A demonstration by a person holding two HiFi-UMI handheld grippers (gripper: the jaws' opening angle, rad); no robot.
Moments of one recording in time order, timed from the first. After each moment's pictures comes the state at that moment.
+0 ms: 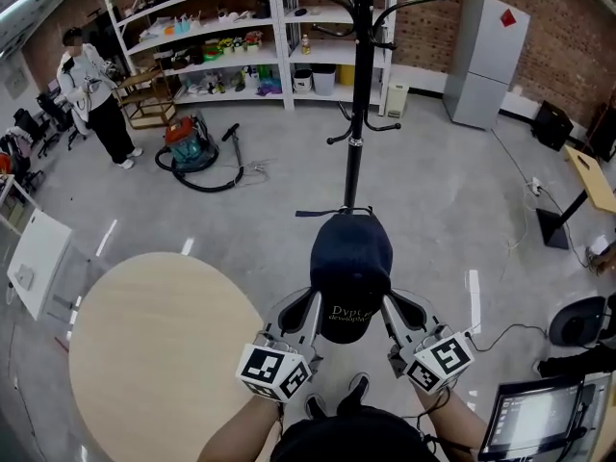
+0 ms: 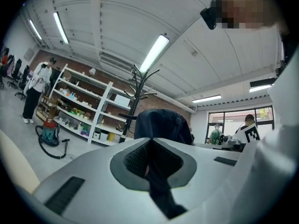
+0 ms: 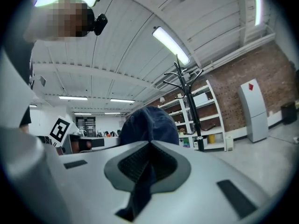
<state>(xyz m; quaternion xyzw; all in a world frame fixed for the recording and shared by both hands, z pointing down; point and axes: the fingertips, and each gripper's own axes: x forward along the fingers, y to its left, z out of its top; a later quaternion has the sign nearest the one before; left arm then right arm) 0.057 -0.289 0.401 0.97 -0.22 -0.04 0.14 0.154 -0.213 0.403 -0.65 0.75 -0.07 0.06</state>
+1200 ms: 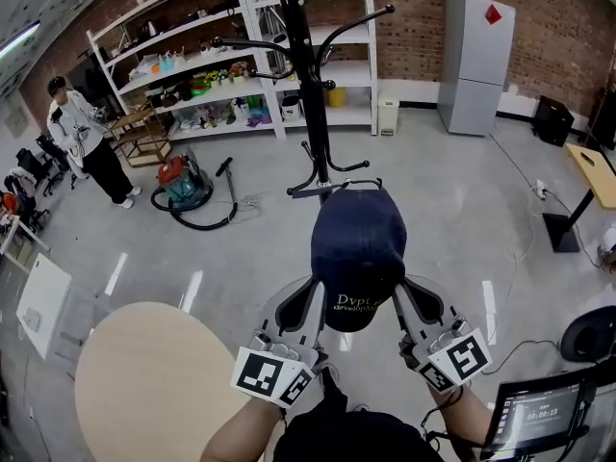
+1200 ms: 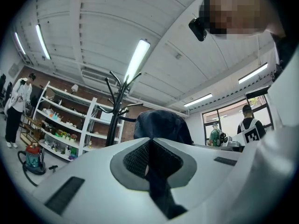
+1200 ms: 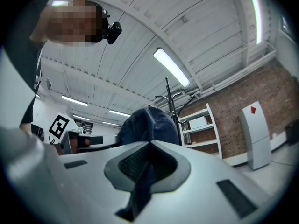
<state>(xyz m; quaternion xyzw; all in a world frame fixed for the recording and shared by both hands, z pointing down) 0.224 -0.324 0.306 0.98 -0.19 -0.10 0.03 0.322 -0.247 0.324 -0.66 0.74 0.05 0.10</state>
